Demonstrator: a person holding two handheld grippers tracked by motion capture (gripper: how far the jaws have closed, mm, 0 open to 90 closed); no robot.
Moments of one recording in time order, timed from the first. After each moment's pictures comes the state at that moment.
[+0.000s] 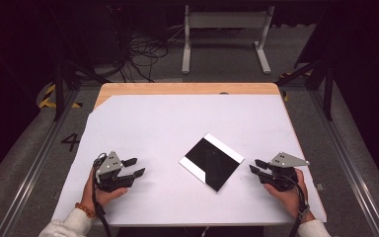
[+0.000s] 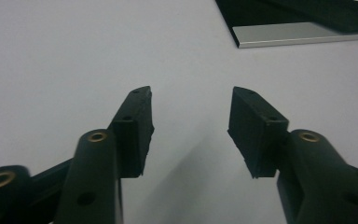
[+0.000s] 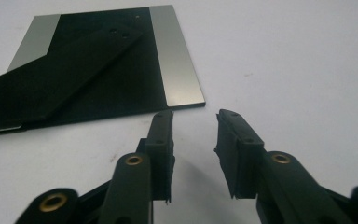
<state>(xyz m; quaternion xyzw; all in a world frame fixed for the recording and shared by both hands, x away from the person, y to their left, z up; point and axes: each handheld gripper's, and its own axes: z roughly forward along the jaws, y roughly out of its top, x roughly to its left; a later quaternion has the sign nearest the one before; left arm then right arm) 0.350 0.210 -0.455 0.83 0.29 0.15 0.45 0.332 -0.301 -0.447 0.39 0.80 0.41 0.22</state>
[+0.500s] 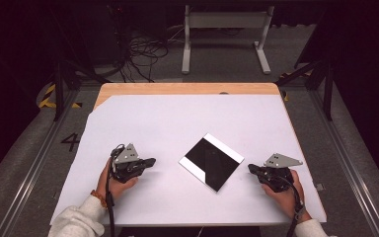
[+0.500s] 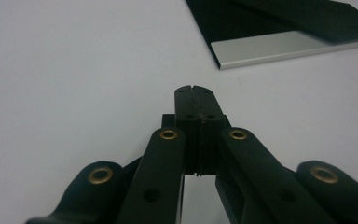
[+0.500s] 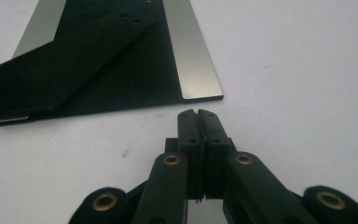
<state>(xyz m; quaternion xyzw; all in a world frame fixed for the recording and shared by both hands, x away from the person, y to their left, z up) 0.380 0.169 -0.451 0.86 0.24 0.12 0.44 0.333 -0.291 -0.451 0.38 0.81 0.39 0.21</state>
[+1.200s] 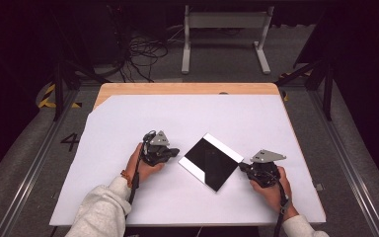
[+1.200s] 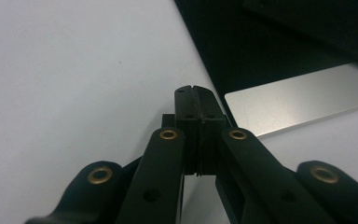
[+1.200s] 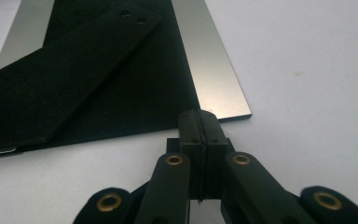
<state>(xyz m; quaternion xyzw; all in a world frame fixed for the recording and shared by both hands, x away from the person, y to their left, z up) 0.434 0.096 -0.465 0.88 0.23 0.09 0.40 0.350 -0.263 -0.457 0.40 0.82 0.36 0.20</state>
